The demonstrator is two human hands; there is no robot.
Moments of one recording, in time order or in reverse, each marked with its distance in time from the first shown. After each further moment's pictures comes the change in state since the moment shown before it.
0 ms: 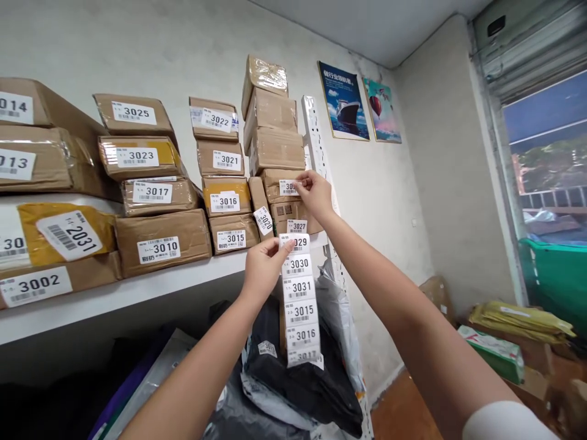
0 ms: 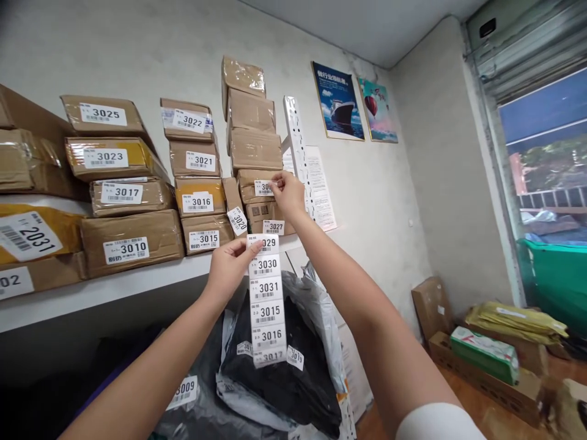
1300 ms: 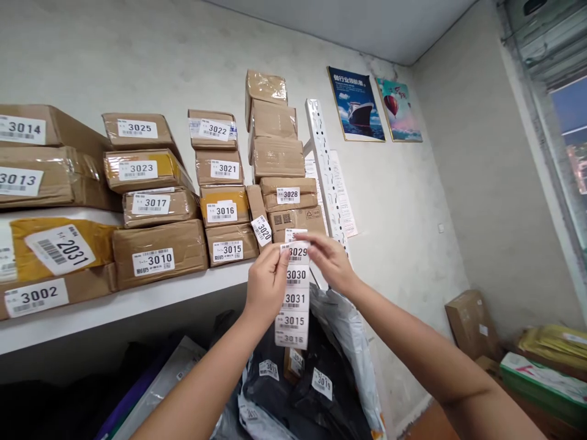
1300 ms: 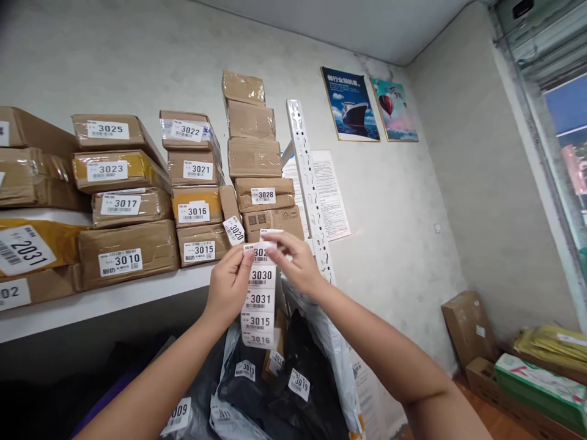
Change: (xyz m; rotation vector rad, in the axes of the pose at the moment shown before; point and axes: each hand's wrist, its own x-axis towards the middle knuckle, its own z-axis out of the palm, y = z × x) left_hand -0.001 -0.004 0.023 0.434 0.035 0.412; right_hand -0.106 0.013 -0.048 0.363 -0.364 -0.120
